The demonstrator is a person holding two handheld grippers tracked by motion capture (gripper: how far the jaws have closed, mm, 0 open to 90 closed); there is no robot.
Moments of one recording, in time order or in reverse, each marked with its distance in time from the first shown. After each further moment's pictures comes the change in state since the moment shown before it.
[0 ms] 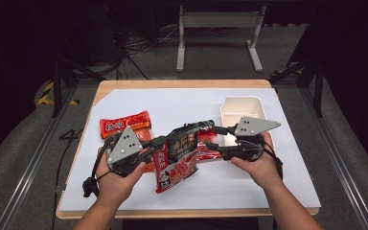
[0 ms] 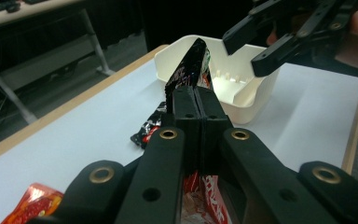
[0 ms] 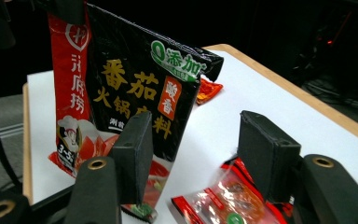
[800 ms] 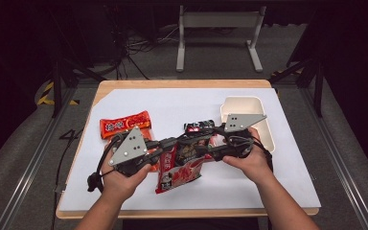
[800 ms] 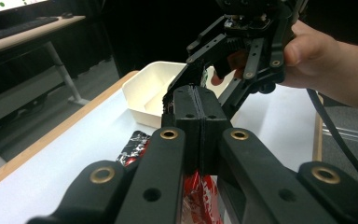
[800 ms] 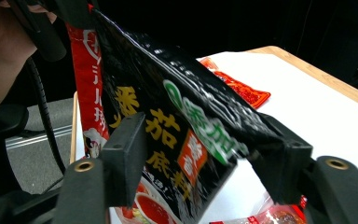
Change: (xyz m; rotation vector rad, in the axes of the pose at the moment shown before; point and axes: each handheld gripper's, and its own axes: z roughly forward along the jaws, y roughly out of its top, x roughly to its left) left arm -0.006 0.009 0.008 -0.082 -0.131 0.075; right arm -0.003 0.006 0.025 -0.009 0.181 0.014
